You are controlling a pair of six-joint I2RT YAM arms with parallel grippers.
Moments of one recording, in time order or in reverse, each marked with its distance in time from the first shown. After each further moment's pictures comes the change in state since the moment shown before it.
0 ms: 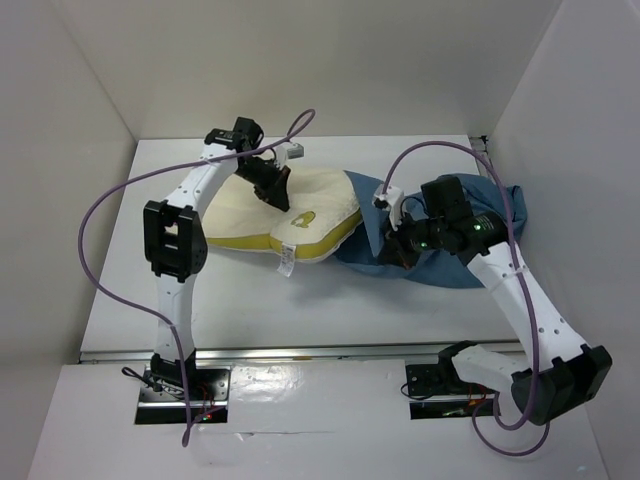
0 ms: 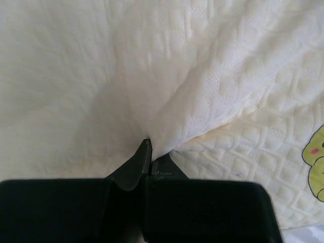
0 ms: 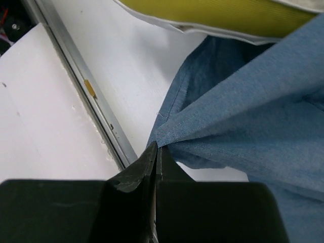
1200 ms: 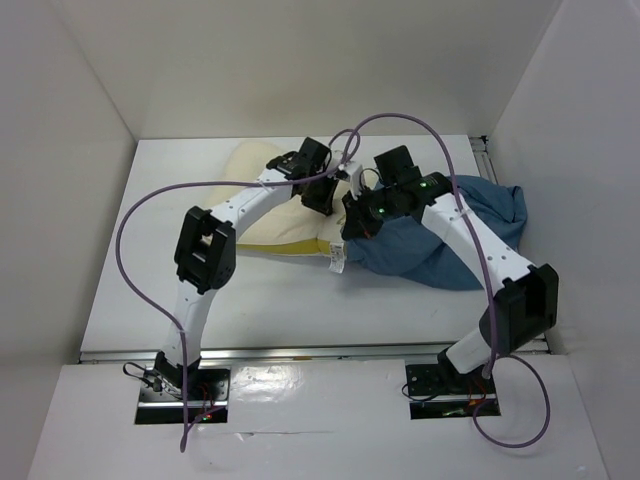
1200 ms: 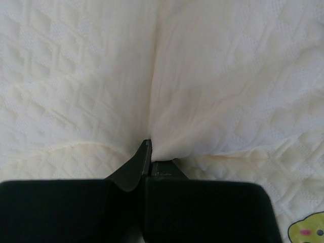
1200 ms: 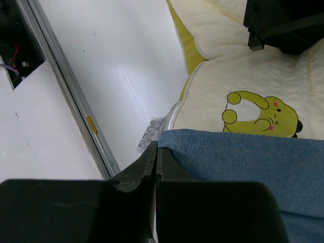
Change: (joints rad) left arm -0.316 0.023 -0.095 0.441 -0.546 -0.648; right arm 0.105 0.378 0.210 0.135 -0.024 0.097
